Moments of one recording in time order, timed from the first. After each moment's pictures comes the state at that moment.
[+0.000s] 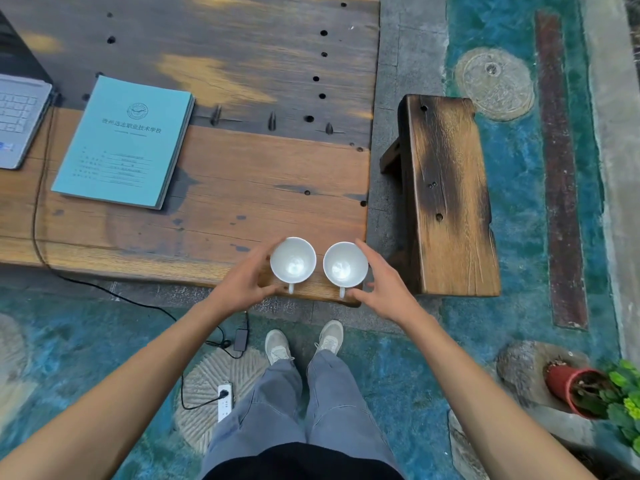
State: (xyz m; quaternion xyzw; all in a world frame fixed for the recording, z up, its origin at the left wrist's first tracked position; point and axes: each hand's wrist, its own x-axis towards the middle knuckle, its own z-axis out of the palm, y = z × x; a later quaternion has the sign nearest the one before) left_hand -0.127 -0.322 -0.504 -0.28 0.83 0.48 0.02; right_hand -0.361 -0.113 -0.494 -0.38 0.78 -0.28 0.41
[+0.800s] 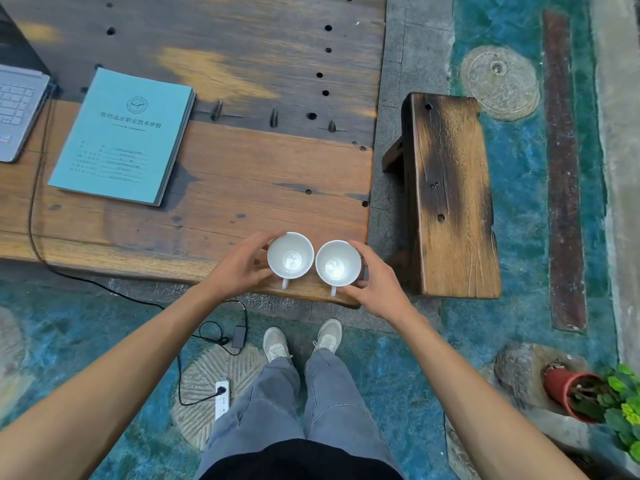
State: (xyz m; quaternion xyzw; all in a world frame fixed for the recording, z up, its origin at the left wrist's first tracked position) left_hand -0.136 -0.346 -0.503 -0.25 0.85 0.46 0.00; right_hand -0.352 -0.130 -0.493 -0.34 0.78 -0.33 0.40
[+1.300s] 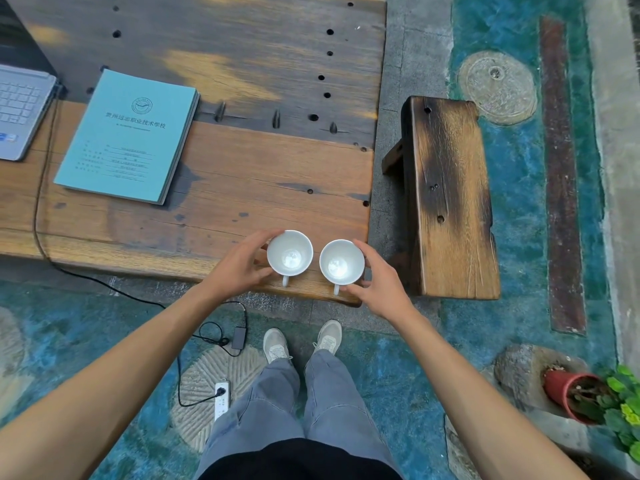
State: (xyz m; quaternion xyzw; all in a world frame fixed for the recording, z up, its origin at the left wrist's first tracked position) left_hand -0.132 -0.343 -0.498 -0.27 0.85 0.45 0.00; right_hand -0.348 -0.125 -0.491 -0.33 0.80 -0.32 0.39
